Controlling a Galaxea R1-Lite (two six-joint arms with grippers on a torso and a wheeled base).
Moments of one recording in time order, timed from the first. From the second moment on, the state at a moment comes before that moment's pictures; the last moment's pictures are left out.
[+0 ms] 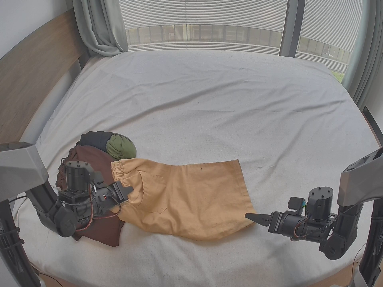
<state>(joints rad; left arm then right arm) -0.22 2.08 -0.50 -1.07 -0.22 -0.60 0.40 2.20 -0.18 -1.54 0.30 0.65</state>
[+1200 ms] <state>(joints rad) -0.56 2.19 -0.93 -0.90 -0.11 -0.69 0.38 2.19 -0.22 -1.54 0.30 0.65</state>
